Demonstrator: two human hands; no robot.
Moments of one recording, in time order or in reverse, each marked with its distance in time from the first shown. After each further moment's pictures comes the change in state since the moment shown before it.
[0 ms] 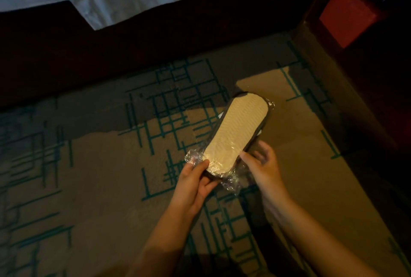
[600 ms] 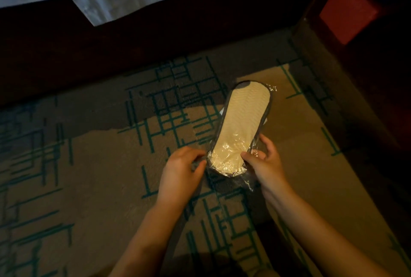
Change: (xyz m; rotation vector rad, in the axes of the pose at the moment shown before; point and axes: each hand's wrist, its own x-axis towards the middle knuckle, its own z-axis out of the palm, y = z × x) left_hand -0.018 0.031 -0.005 1.592 0.064 0.955; right_hand 0.009 -0.003 0.002 0.093 0.018 0.017
